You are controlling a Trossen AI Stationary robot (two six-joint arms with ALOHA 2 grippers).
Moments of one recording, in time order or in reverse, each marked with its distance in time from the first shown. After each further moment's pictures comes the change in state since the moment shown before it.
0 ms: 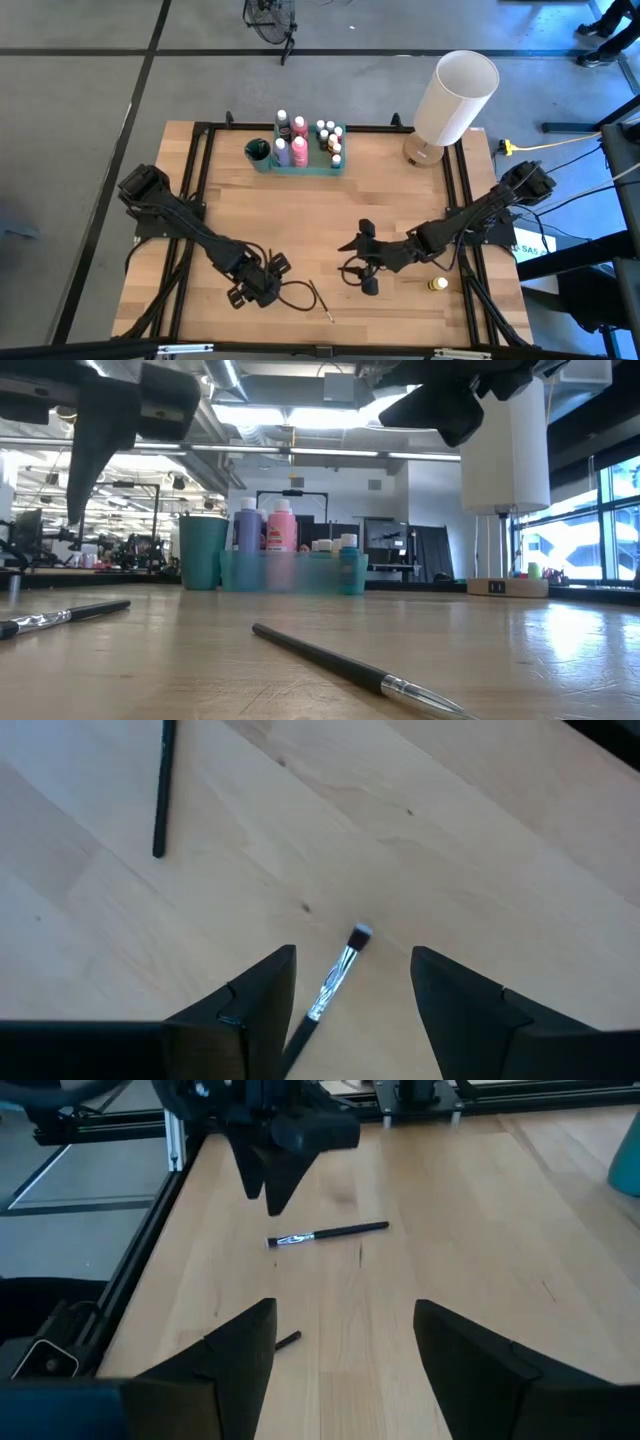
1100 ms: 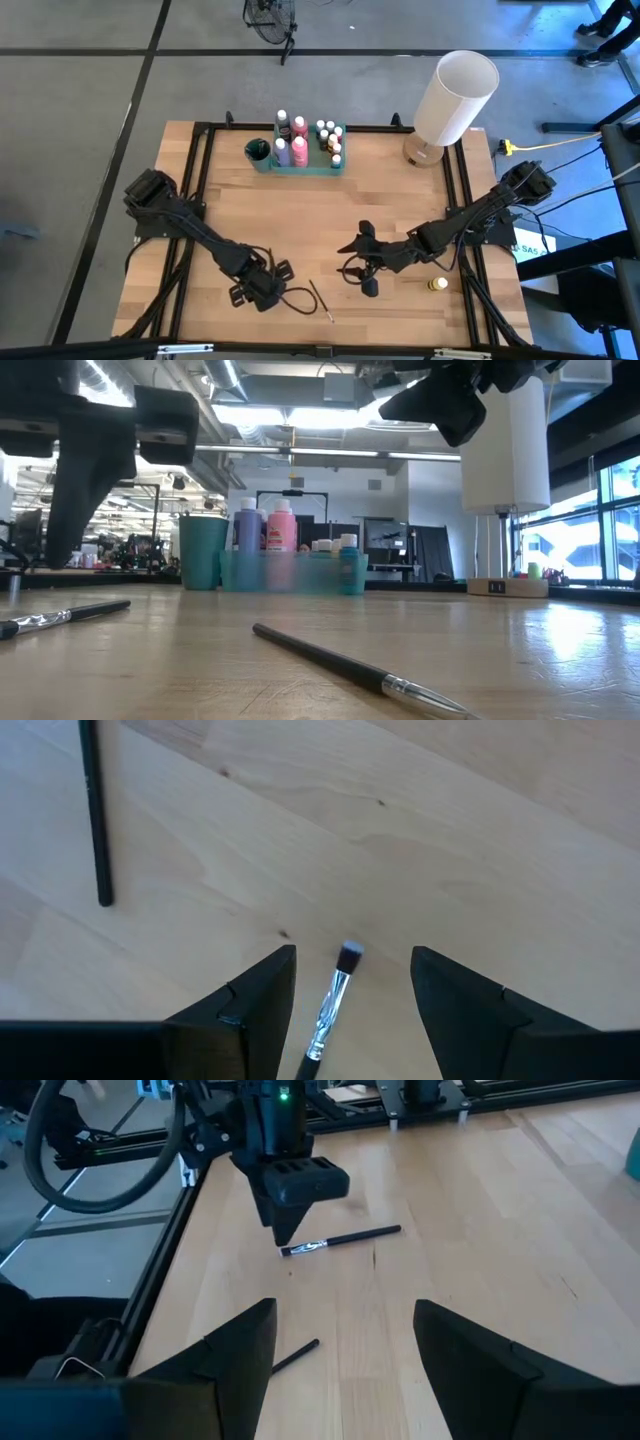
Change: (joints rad) left arm 0.012 0.071 -0.010 0.055 0.051 0.179; right arm 0.007 -0.002 0.000 0.023 -0.011 0.056
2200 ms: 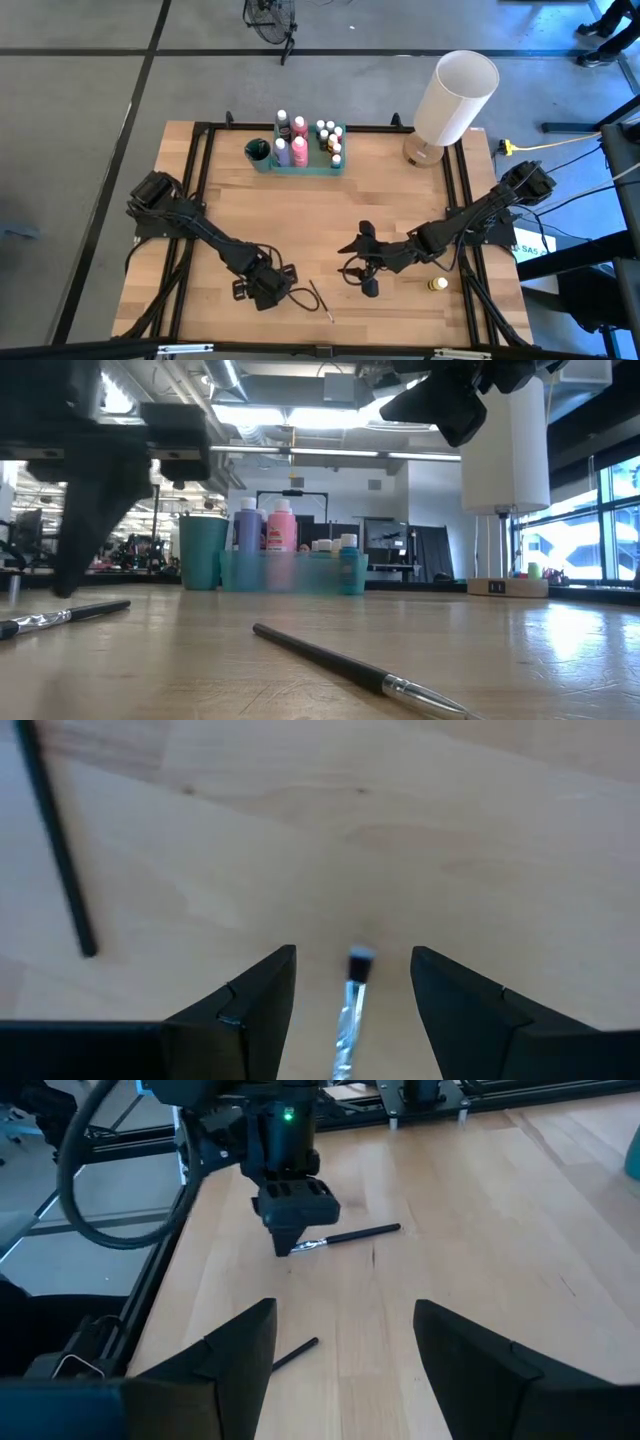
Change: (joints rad) left arm 0.045 0.045 0.000 0.025 0.058 0.218; right arm 0.002 0.000 0.000 -0.005 0.004 -0.003
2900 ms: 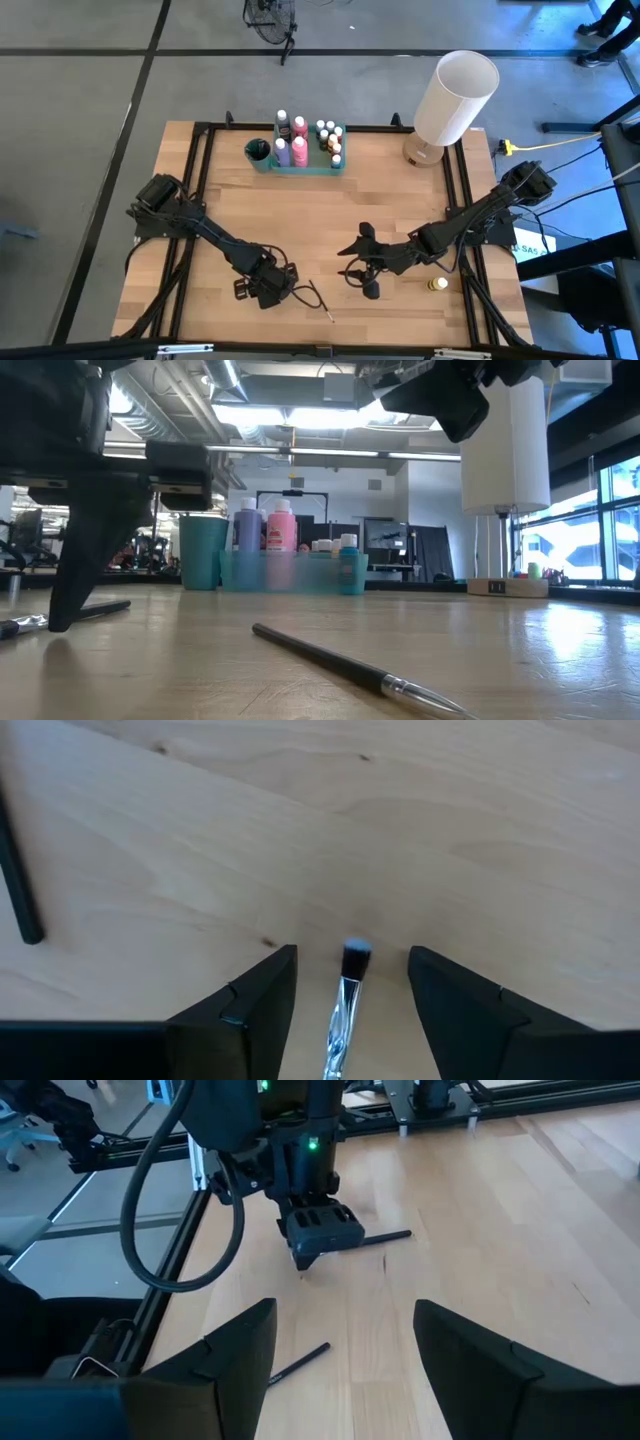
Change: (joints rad) left arm 0.017 0.055 0.003 -0.010 0.025 -0.024; right arm 0.012 0.000 0.000 0.021 -0.001 -0.001
